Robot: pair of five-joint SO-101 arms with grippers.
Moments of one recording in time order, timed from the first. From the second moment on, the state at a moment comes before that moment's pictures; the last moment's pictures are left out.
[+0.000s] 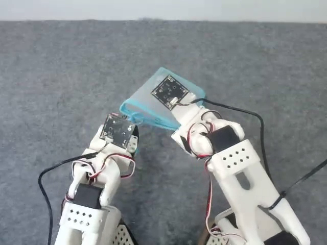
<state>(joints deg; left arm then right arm) 6.7 -82.2 84.5 40.2 -7.8 -29.0 -33.1 37.9 61.1 20.7</state>
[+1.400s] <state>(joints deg) 2.9 -82.8 84.5 39.9 -7.8 -11.8 -35.1 38.1 69.1 24.2</state>
